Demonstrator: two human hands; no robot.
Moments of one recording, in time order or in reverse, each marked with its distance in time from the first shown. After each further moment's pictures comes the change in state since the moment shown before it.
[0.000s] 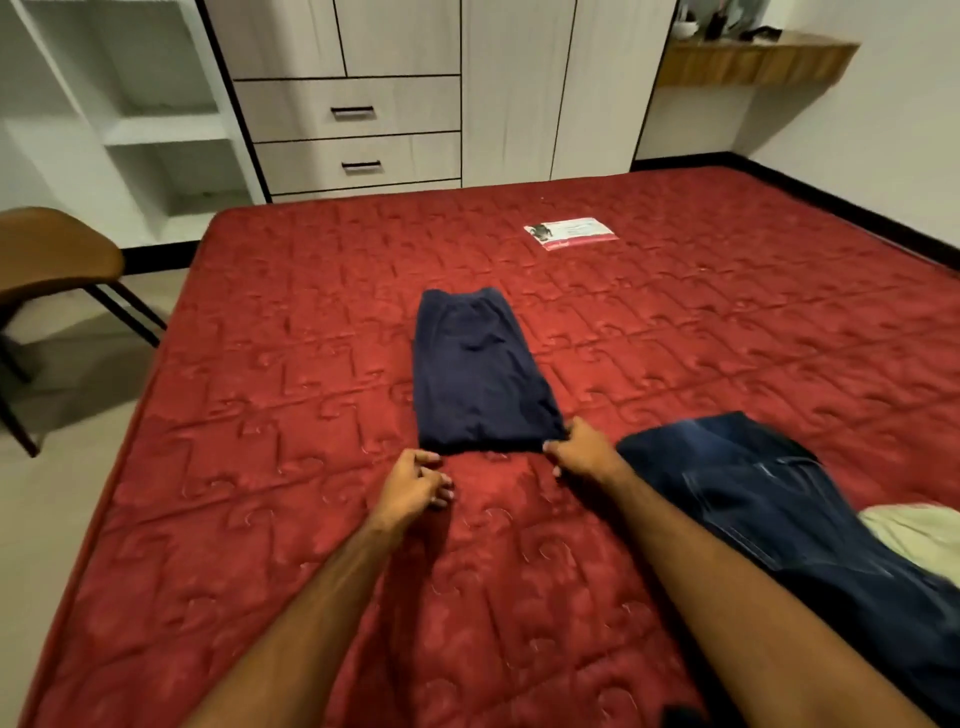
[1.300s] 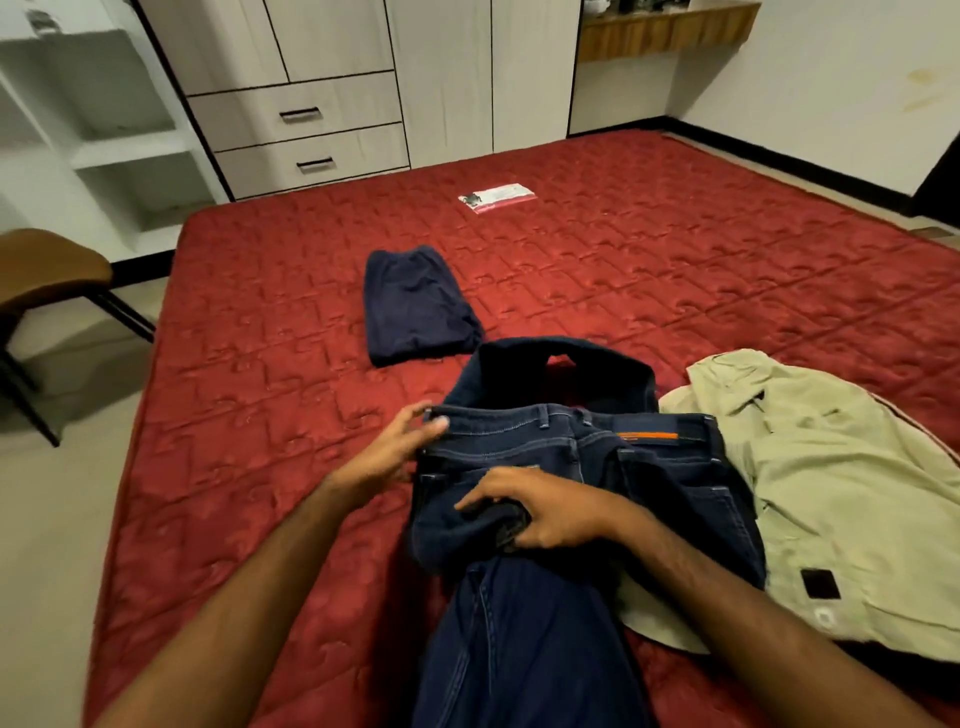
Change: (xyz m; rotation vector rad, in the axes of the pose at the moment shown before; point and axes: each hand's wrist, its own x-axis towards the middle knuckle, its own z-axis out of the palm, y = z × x) left_hand -0.250 0.028 0.047 -0.014 -0.372 0.087; right_hand -0.340 0.097 -0.009 -0.235 -0.394 -0.847
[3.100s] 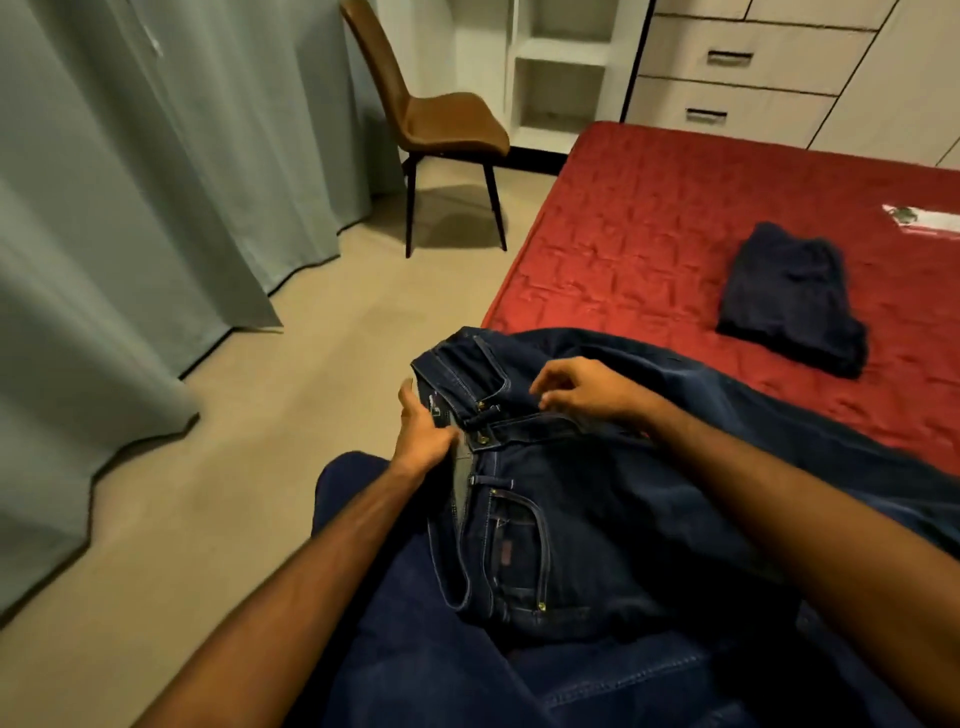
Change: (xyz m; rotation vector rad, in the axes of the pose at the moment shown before) left_hand -0.284 -0.173 -0.180 -0.044 1.017 -0.228; right_hand 0.256 -0.174 0.138 -0.094 -0.268 -0.037
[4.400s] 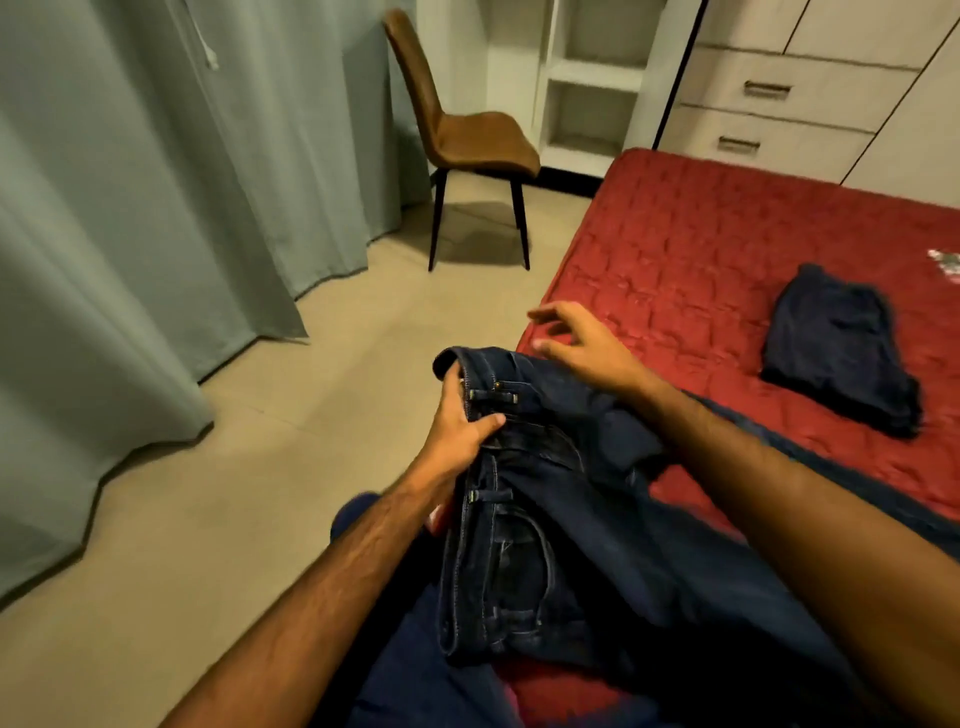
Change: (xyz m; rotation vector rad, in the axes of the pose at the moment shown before) left_hand 0.000 0.047 -0.023 -0.415 -0.115 0.273; right_hand 0.075 -0.066 -0.019 0.068 0.261 -0.199
